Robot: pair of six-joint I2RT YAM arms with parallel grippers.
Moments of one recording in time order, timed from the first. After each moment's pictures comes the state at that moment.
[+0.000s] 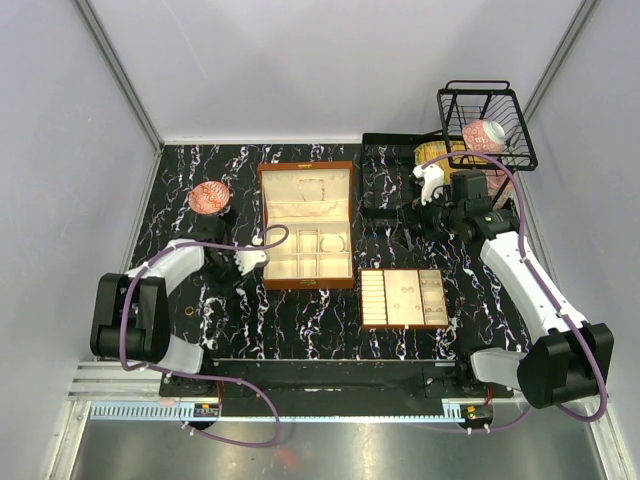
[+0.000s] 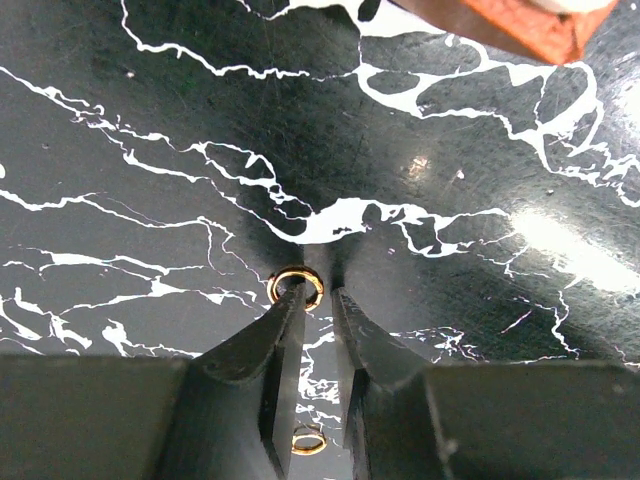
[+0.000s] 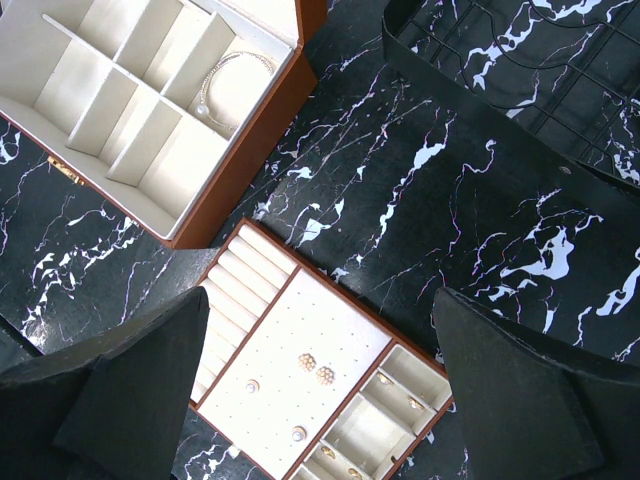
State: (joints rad) left arm -0.09 1.46 0.77 -0.75 0.27 0.95; right arm 0.22 1.24 1.07 -0.57 -0.43 -0.17
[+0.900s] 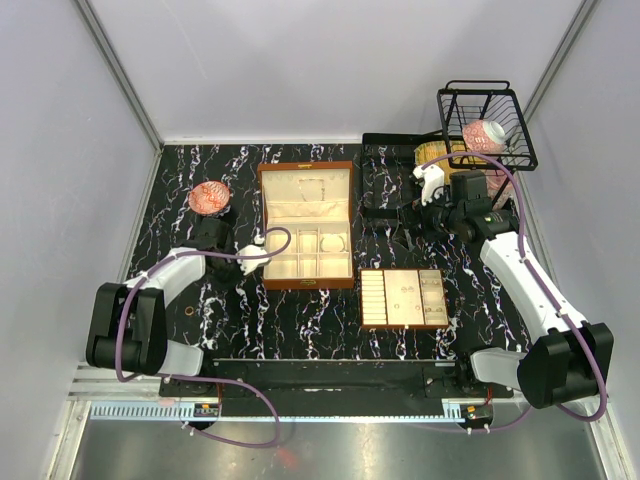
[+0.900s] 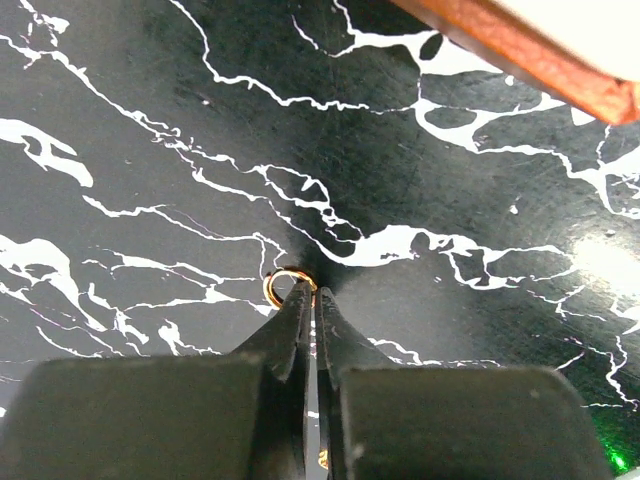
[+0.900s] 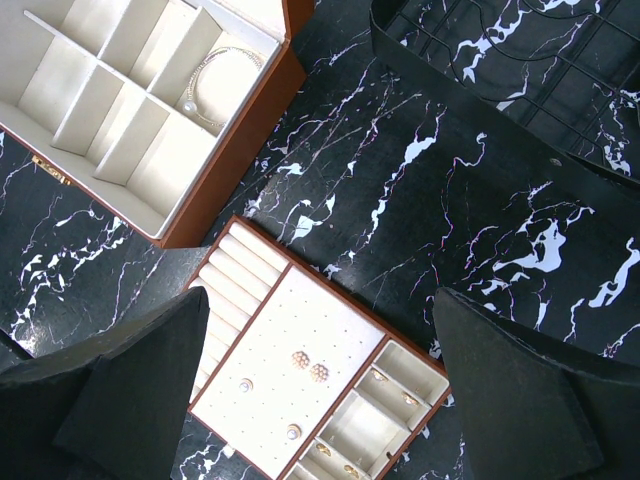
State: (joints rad) left arm -0.13 1.40 0.69 -0.61 0.20 0.92; right arm 0.22 1.24 1.07 -0.57 -0.40 -0.17
